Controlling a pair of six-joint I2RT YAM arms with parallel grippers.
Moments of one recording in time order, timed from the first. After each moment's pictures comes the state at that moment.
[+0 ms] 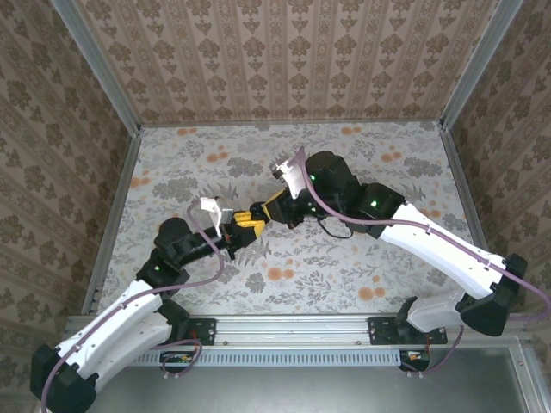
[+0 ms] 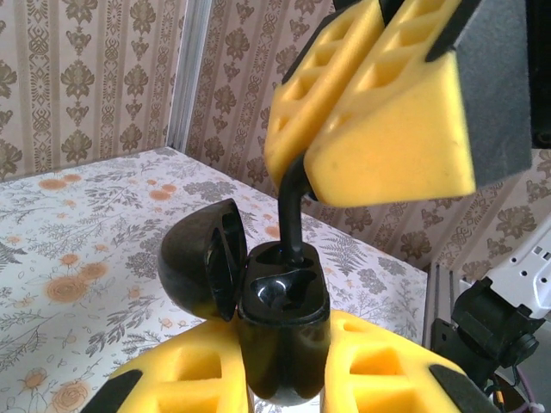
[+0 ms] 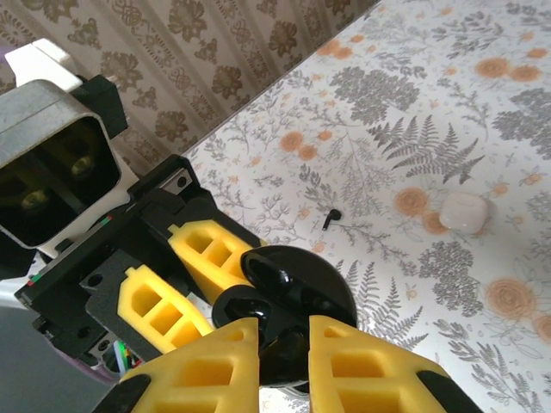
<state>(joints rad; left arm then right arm) -0.66 0.68 0.44 0.26 0.55 -0.29 0.86 1.34 1.41 -0.61 -0.24 0.25</state>
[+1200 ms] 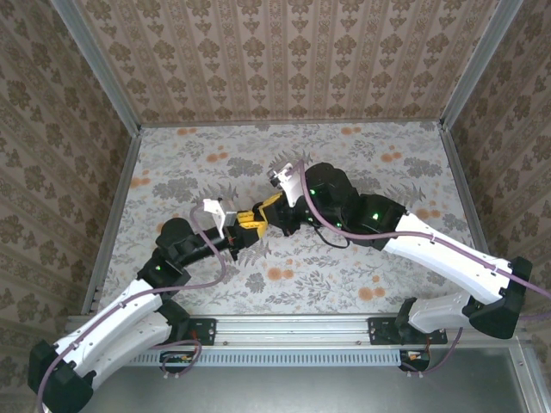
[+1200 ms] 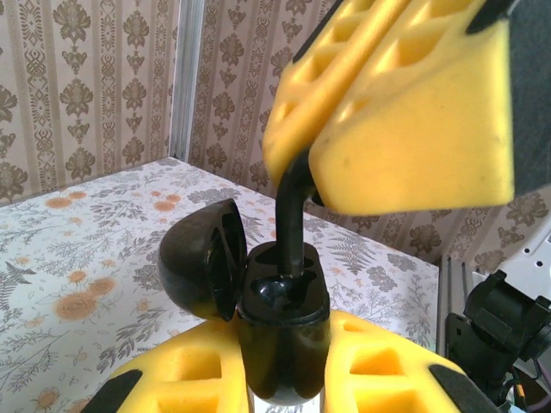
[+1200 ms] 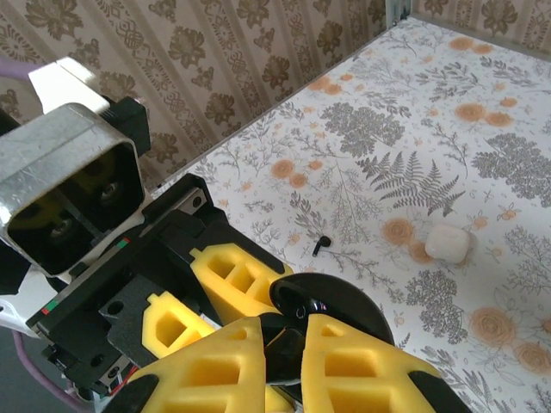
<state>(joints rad) -0.71 0.69 0.46 0.25 0.51 -0.22 0.95 1.30 1.37 -0.53 -0.10 0.23</state>
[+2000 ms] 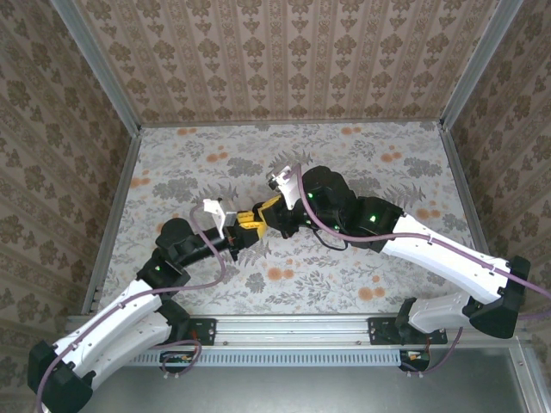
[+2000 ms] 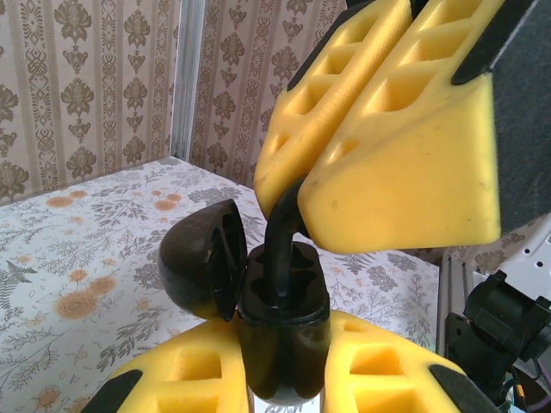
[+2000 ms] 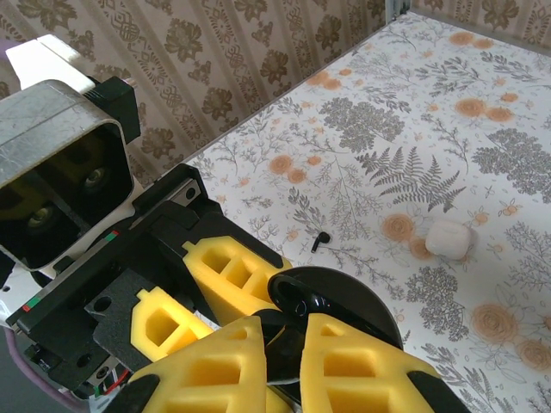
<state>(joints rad) -0.71 0.68 0.46 0.24 0.50 -0.22 0.96 1.30 1.34 -0.51 -0.09 0.23</state>
